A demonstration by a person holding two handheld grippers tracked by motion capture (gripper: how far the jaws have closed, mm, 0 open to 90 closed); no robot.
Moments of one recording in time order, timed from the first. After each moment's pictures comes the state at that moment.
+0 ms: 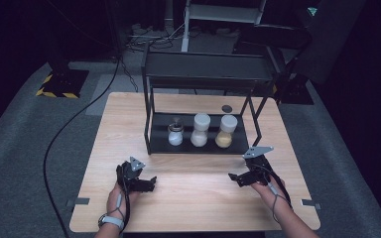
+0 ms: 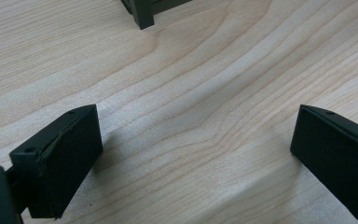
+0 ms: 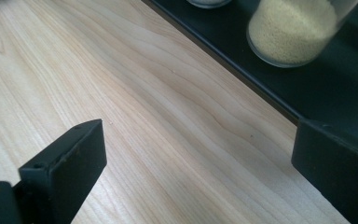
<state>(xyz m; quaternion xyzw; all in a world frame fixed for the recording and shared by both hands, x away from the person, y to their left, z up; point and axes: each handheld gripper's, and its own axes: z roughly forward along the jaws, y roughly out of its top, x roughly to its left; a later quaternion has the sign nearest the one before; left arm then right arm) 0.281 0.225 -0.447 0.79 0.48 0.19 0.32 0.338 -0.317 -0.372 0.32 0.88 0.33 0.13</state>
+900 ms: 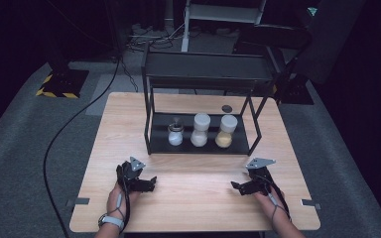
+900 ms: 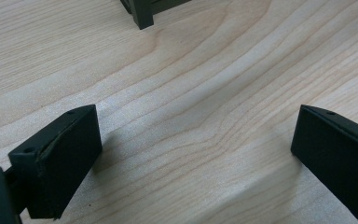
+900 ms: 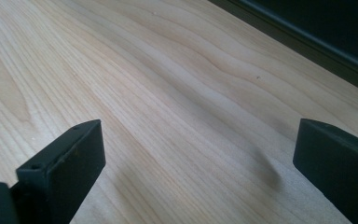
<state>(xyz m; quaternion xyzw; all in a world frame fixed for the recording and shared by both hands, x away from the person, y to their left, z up) 0.282 0.225 -0.447 0.79 0.48 0.19 0.32 0.323 -0.336 -0.427 0.35 0.86 0.34 0.14</state>
